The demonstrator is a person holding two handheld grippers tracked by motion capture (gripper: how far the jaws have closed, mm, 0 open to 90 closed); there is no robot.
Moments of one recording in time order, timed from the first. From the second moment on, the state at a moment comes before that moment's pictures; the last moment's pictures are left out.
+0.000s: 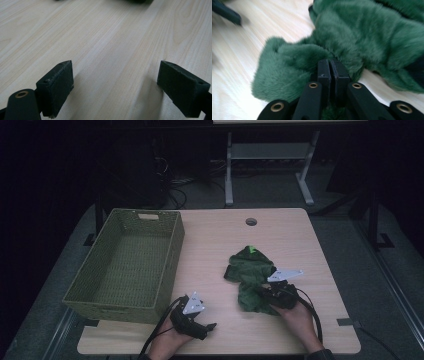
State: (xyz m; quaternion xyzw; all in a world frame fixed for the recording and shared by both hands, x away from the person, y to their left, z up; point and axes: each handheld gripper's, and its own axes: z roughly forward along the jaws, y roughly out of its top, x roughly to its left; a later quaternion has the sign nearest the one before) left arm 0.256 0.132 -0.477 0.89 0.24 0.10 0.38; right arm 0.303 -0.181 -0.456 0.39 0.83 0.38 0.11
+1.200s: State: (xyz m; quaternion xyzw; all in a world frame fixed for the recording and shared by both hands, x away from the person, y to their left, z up) left arm 0.256 0.132 -0.477 0.89 0.24 0.10 0.38; right arm 0.269 -0.241 -0.438 0.38 0.81 0.42 0.14
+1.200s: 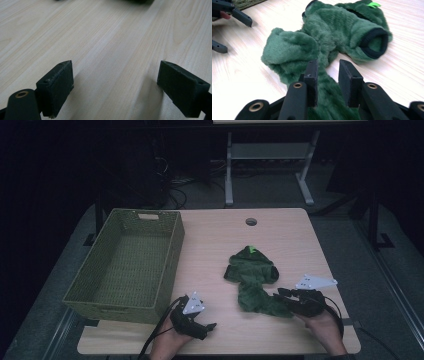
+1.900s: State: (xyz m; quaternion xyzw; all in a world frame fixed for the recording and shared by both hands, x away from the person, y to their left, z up) left arm 0.256 0.133 -0.477 0.89 0.24 0.10 0.38; right arm 0.231 -0.285 -0.451 0.41 0.81 0.40 0.14
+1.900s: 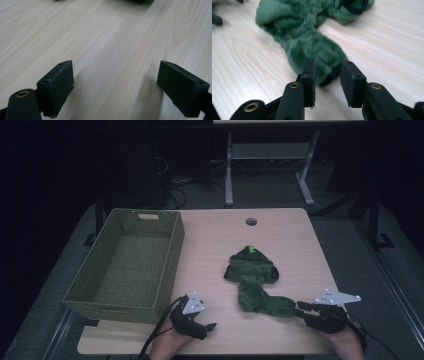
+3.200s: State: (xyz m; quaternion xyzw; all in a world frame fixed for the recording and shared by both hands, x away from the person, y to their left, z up) left arm 0.256 0.133 -0.477 0.89 0.24 0.10 0.38; right arm 0.236 -0.283 -0.474 0.43 0.81 0.39 0.08
